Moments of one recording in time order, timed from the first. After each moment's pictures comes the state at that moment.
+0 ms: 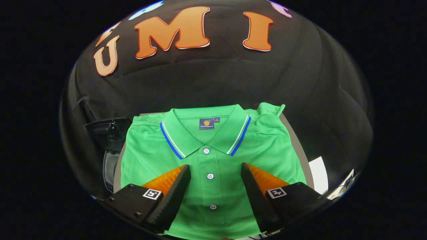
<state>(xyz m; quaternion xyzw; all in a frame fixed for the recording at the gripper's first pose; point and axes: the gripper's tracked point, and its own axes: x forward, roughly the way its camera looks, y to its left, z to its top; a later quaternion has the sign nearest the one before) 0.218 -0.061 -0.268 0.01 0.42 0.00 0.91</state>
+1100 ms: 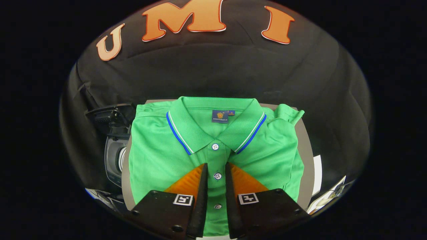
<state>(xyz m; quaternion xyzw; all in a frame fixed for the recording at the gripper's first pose) 0.218 -0.039 -0.269 -0.03 0.50 0.02 0.87</state>
